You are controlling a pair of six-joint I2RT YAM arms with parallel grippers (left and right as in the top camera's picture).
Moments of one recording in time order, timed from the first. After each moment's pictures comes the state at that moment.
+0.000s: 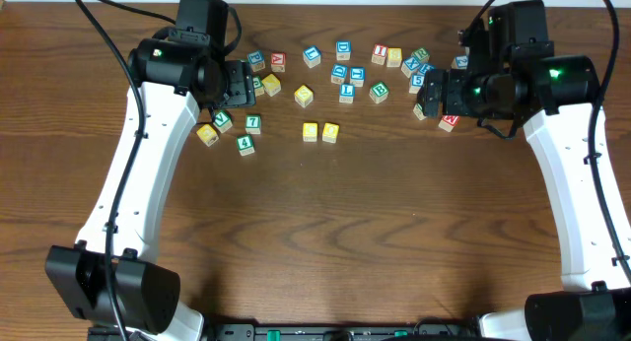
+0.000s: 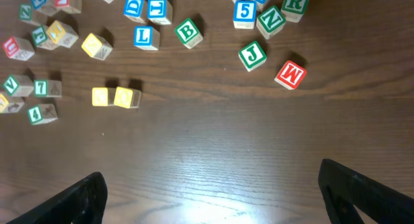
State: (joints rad) left arm -0.19 1.72 1.73 -1.15 -0.08 -0.29; right arm 0.14 1.62 1.71 -1.17 -0.14 0.20
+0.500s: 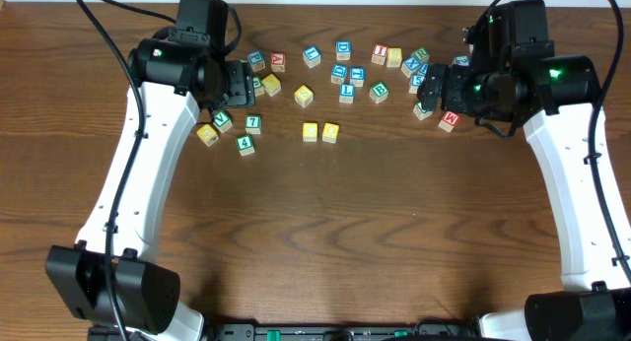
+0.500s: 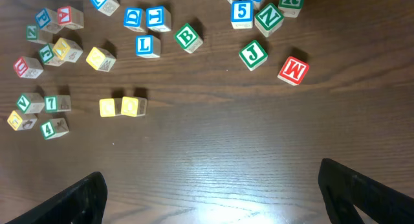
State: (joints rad) left arm -0.19 1.72 1.73 -1.15 -0.08 -0.28; right arm 0.14 1.62 1.71 -1.16 -0.14 0.28
